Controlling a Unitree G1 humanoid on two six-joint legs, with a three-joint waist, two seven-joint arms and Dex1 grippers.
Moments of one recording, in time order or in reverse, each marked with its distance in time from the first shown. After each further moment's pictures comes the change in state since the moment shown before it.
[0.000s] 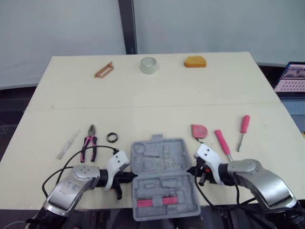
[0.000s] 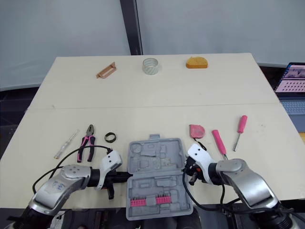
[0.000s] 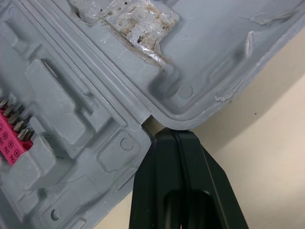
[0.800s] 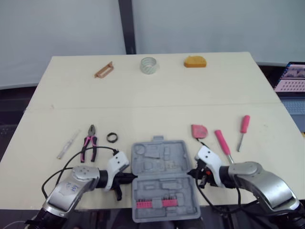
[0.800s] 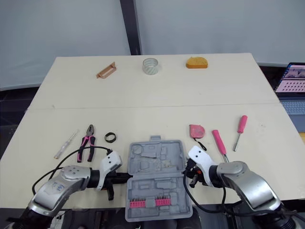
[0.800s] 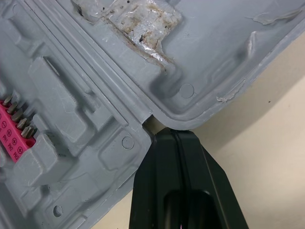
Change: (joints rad) left arm 0.010 0.003 0.000 -0.005 -0.004 -0.004 0.001; right arm 0.020 -0.022 0.000 -0.011 0.056 0.000 -0.038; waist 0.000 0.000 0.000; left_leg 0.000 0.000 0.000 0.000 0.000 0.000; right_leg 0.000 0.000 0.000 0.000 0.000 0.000
